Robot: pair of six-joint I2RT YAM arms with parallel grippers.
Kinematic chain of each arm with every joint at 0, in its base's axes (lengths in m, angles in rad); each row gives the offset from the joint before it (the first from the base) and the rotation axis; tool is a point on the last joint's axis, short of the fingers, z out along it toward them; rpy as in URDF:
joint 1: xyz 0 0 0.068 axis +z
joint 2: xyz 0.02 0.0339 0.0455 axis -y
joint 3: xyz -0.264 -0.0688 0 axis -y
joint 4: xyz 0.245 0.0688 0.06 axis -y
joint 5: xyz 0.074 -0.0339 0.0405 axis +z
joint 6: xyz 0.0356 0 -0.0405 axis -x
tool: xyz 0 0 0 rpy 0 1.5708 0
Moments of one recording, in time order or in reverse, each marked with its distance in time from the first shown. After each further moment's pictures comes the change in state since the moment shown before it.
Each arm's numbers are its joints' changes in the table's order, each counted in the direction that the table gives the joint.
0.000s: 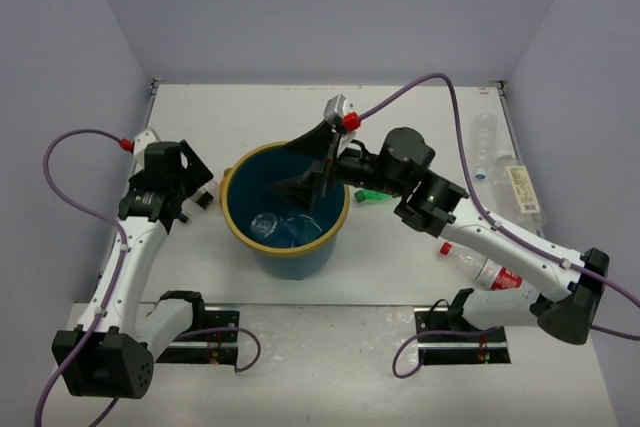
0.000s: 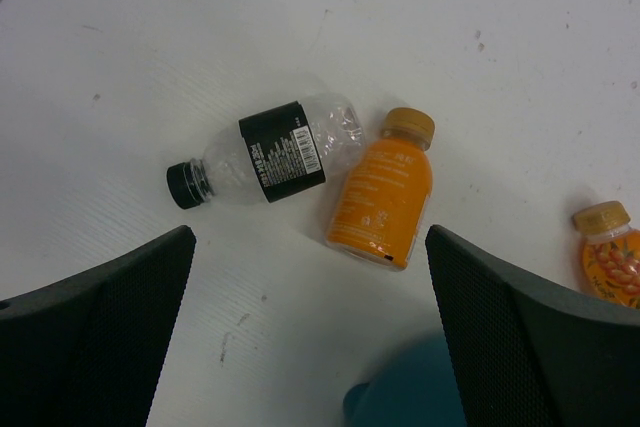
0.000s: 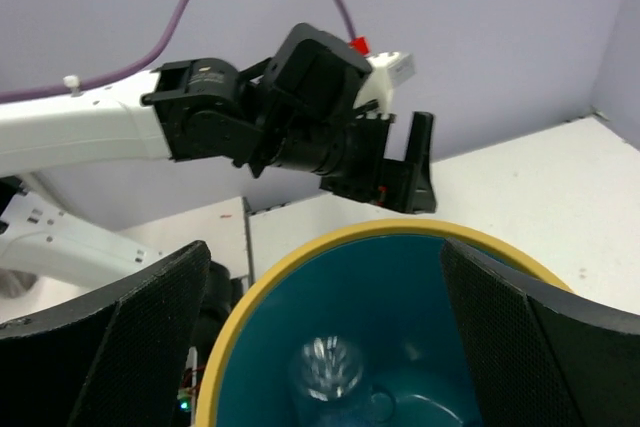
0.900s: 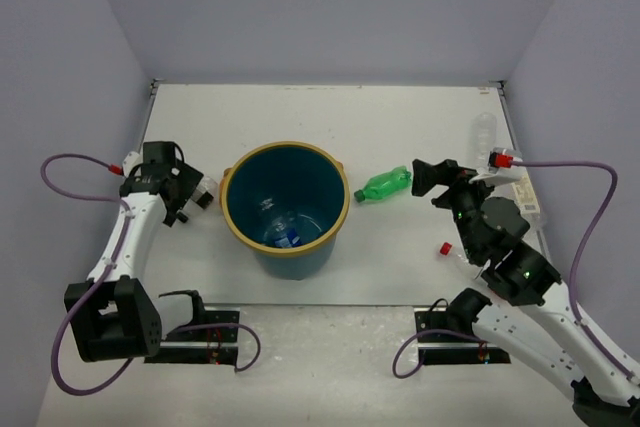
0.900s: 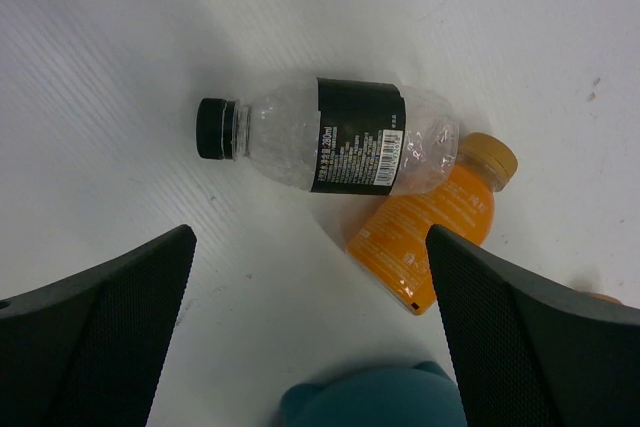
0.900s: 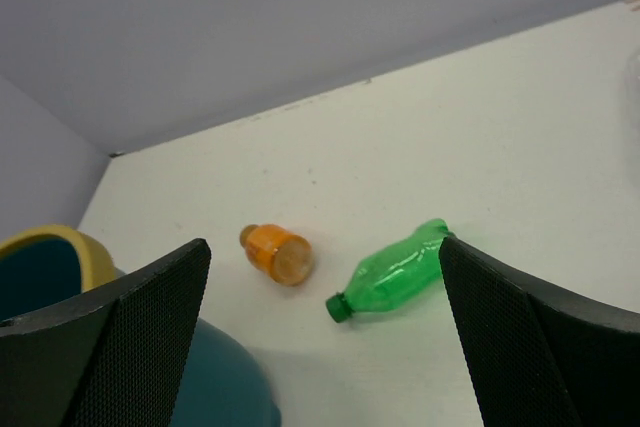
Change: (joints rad) left arm 0.140 -0.190 0.003 -0.086 -0.054 0.308; right arm -0.234 0.694 -0.447 -0.389 -0.975 -0.237
